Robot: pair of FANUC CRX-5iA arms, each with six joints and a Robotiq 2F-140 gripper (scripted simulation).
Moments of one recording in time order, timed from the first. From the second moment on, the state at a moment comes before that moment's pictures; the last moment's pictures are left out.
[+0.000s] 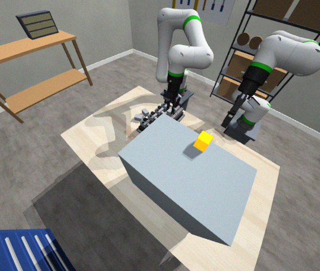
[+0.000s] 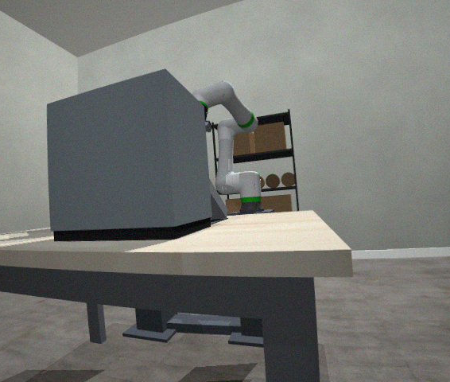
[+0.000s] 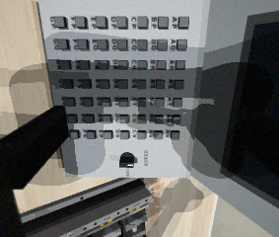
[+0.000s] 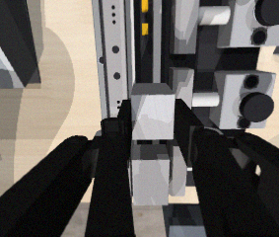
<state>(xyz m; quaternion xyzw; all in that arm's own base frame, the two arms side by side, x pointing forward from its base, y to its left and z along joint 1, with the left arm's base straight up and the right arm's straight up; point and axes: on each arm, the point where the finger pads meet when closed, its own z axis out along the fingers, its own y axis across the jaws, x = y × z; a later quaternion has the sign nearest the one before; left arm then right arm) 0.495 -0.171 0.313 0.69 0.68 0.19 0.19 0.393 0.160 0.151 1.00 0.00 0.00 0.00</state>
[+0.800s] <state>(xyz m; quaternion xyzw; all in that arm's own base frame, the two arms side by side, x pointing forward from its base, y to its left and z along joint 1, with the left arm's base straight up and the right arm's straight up) 0.495 -0.171 0.313 0.69 0.68 0.19 0.19 0.393 0.159 0.254 1.00 0.00 0.00 0.00</state>
